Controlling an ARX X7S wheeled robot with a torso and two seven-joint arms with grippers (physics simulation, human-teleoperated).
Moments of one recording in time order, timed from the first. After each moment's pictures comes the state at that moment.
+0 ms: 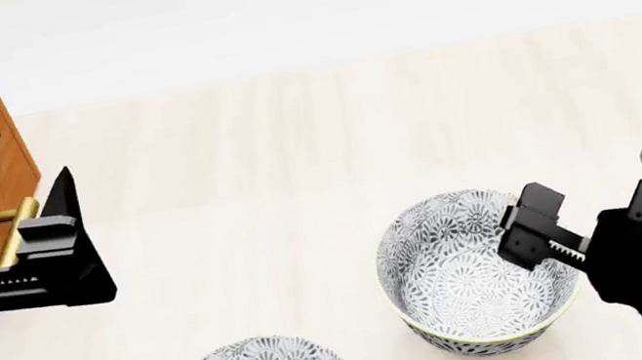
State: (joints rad) left arm -0.72 -0.21 -0.03 0.68 -0.77 -1.33 -0.51; right arm 0.99 0.39 0.13 0.64 1.01 1.19 0.53
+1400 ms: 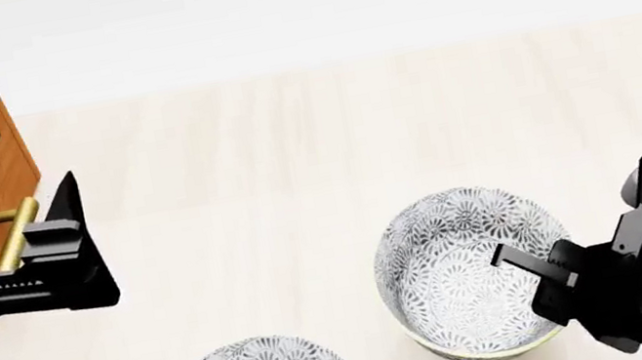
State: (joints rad) left arm -0.72 -0.24 0.00 0.66 -0.81 -1.29 -0.56; right arm 1.02 0.39 0.03 0.81 0.95 1.14 0.42
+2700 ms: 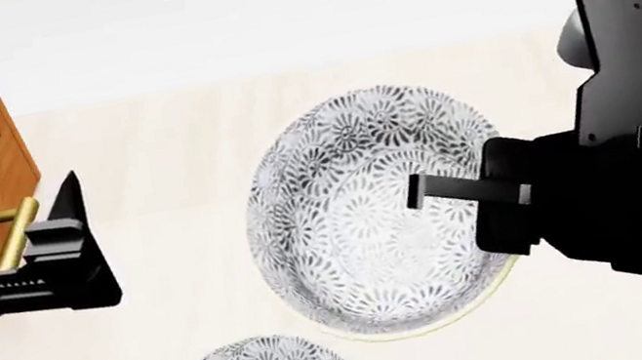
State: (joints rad) left arm -0.73 -0.26 0.02 0.65 -0.87 -1.28 -0.60; right arm 1.11 0.50 -0.11 0.24 2.26 1.34 1.55
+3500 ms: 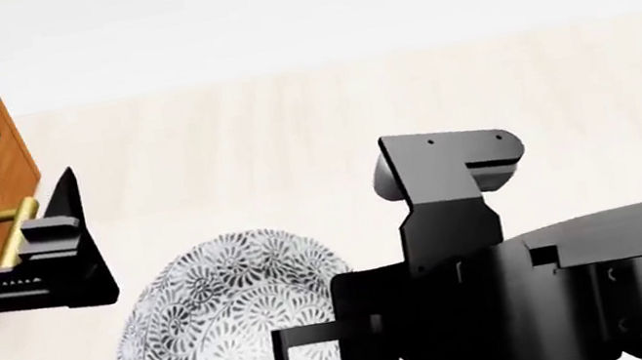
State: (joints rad) left arm -0.74 -0.28 0.01 0.66 -0.91 -1.29 -0.64; right arm 1.01 0.37 -0.30 0.19 2.03 1.36 1.19
